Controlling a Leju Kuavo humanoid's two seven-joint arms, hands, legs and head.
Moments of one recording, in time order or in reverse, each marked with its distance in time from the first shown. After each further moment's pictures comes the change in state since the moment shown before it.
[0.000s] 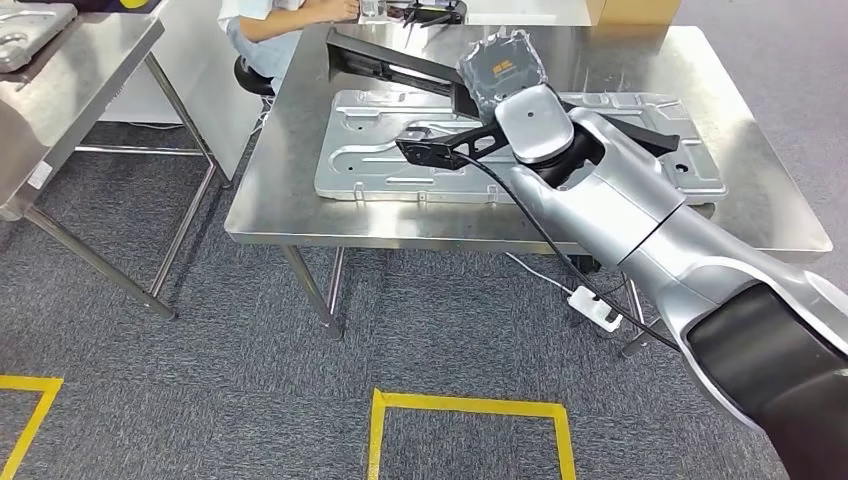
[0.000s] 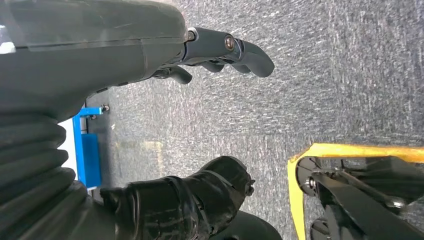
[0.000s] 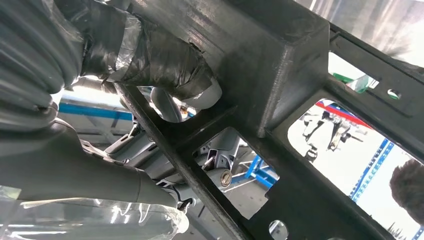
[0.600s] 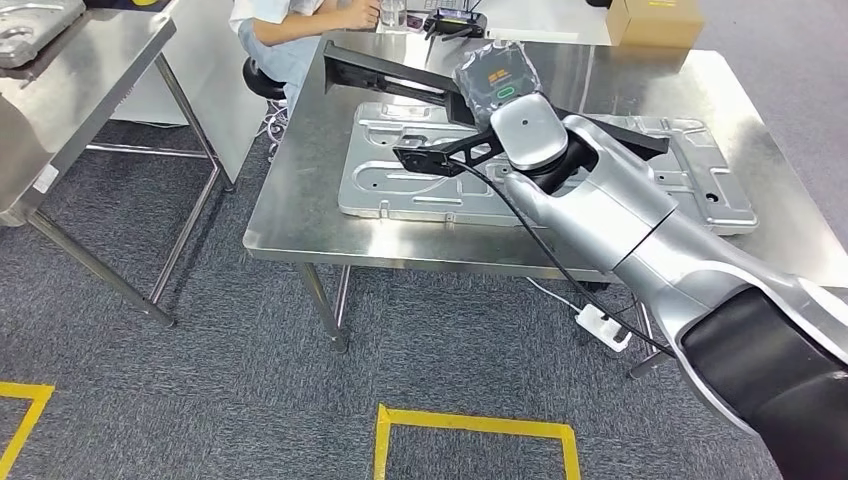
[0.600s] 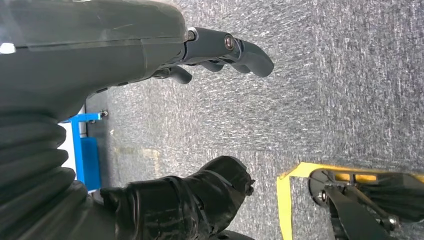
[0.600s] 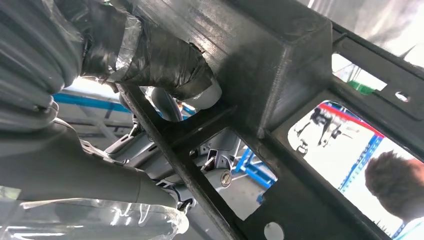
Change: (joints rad) left arm 0.001 0.000 -0.005 0.000 -0.002 -0.002 0.001; right arm 0.009 -0.011 0.000 0.008 0.000 -0.001 0.003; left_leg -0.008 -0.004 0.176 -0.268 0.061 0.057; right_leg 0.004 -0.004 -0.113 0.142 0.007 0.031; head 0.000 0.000
